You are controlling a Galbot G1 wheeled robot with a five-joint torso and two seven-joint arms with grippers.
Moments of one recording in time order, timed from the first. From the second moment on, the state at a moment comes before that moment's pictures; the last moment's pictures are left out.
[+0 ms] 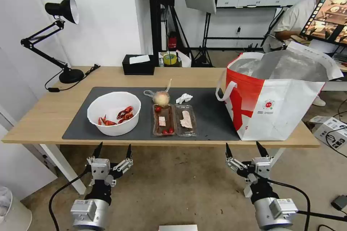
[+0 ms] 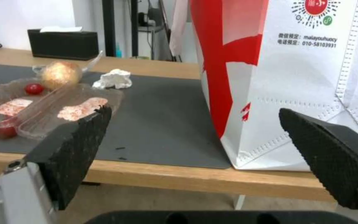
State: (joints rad) left arm 1.80 -1.50 -0.55 -2.30 0.00 0.00 0.00; right arm -1.80 1.50 0.55 2.30 0.00 0.00 0.00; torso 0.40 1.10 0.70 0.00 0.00
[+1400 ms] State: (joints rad) left arm 1.66 -1.33 -0.63 -2.34 -0.32 0.27 -0.13; right arm -1.53 1.24 0.54 2.23 0.31 -0.23 0.00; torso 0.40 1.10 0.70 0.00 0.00
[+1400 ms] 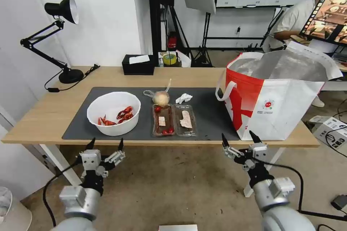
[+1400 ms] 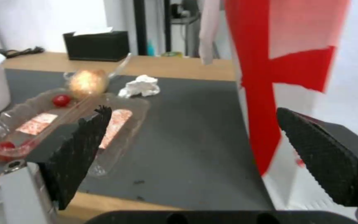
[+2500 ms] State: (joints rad) left arm 1.72 -1.29 -0.69 -2.37 -0.42 0.26 -0.19; right arm -1.49 1.12 0.46 2.21 0.67 -0.16 0.05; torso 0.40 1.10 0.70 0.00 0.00
